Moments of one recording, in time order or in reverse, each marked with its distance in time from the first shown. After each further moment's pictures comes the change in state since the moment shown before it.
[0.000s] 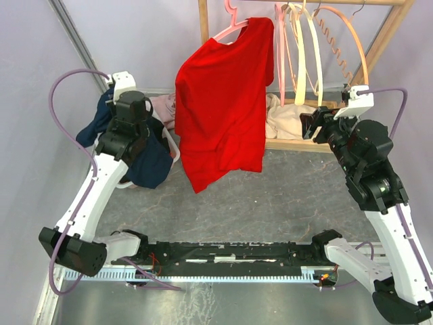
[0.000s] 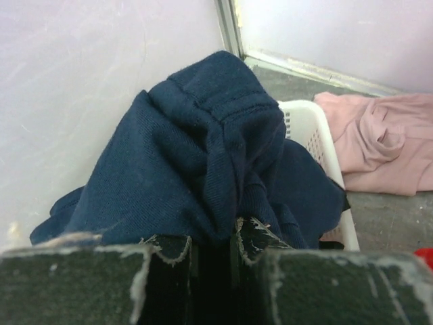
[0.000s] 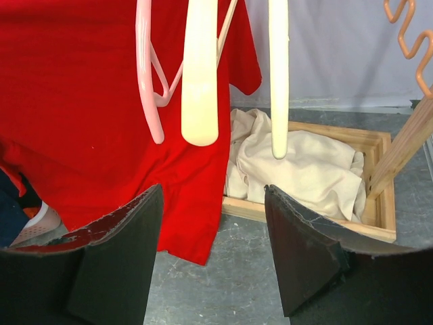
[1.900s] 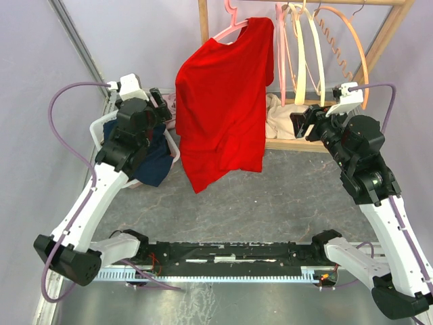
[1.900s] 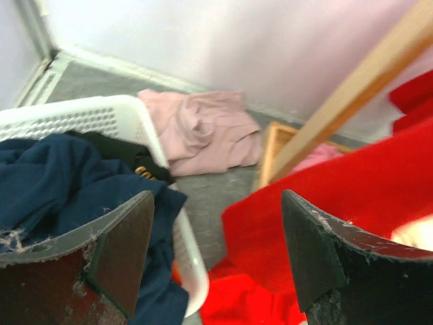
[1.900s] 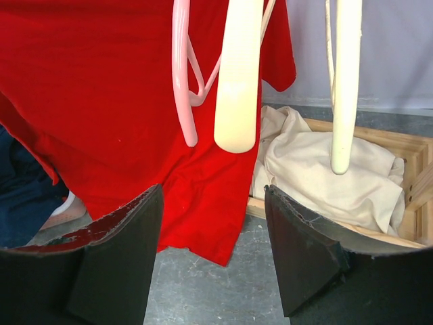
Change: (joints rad) left arm -0.057 -0.067 -0.104 0.117 0.372 -0.299; right arm 0.000 0.042 -0.021 0.050 -0.101 0.034
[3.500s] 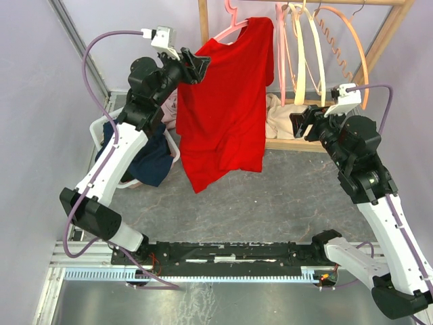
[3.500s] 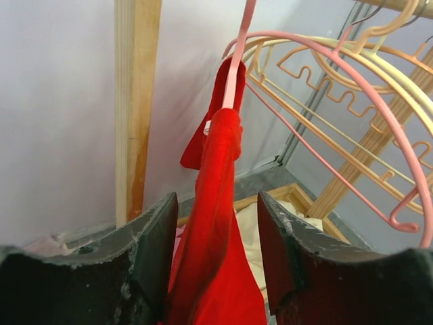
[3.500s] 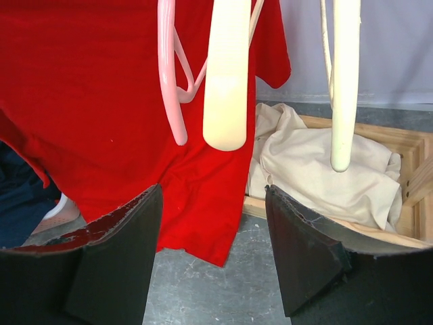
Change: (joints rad) left arm -0.035 0.361 0.395 0.374 0.668 0.097; right arm 0.000 0.003 -0.031 0.024 0.032 0.004
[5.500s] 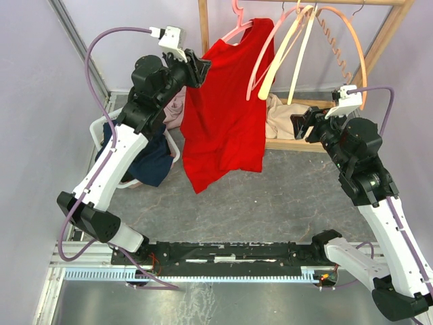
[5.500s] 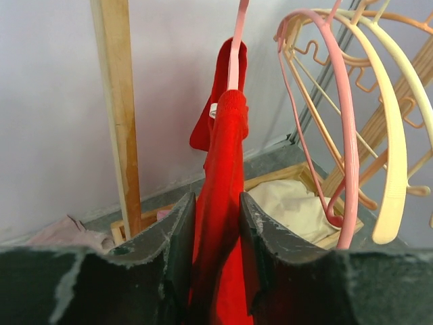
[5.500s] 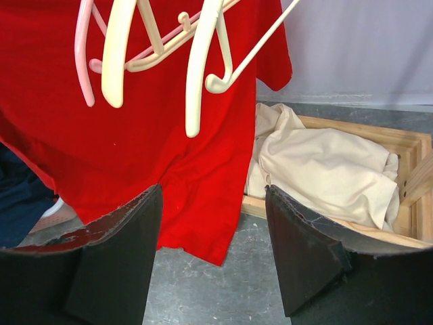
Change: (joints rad) left arm -0.074 -0.012 0.084 -0.165 -0.085 0.089; right arm 0.000 -0.019 -0.011 0.000 0.000 -0.010
